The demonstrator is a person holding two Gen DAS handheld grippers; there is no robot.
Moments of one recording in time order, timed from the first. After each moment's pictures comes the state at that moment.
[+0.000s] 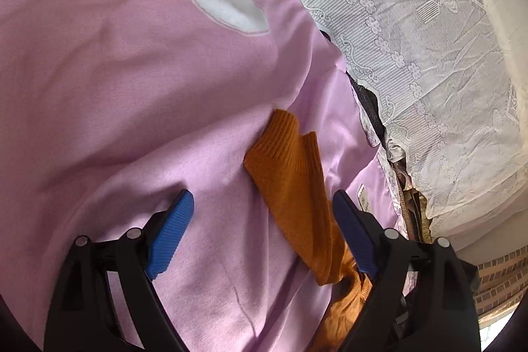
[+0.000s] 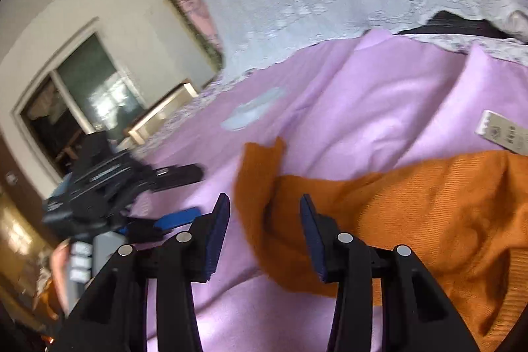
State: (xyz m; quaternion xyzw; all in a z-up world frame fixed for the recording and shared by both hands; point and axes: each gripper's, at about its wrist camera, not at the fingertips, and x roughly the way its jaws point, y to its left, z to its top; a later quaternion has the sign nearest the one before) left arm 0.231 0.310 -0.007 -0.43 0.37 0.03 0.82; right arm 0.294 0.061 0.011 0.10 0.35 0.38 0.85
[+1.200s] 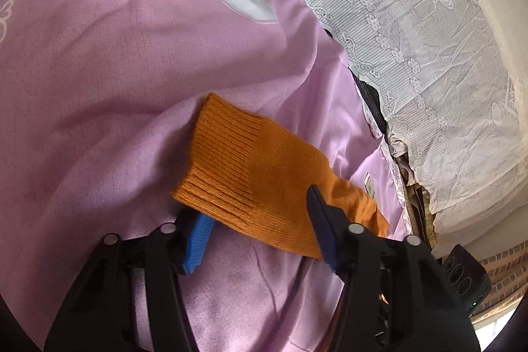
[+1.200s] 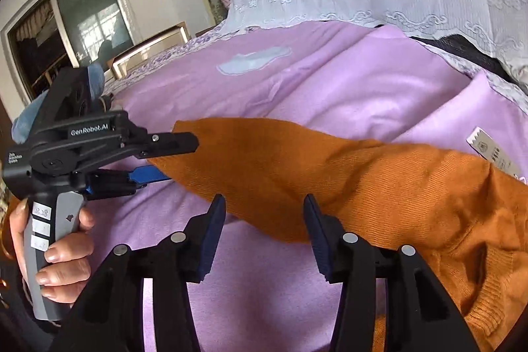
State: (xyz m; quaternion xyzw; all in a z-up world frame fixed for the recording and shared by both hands) left arm 0.206 0.301 -0.022 -0.43 0.36 0.04 0.82; right arm 0.259 0.075 0.007 -0.05 0.37 0.40 0.84
